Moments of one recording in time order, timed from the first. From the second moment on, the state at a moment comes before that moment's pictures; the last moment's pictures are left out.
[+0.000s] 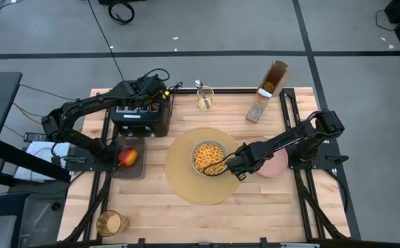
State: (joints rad) left arm 0.56 1.41 1.14 -0.77 -0.49 -0.67; right arm 0.26 1.68 1.00 -1.01 0.02 1.26
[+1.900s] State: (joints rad) left arm 0.56 1.41 1.14 -0.77 -0.49 -0.62; right arm 0.44 2.13 1.49 -0.41 0.19 -0.94
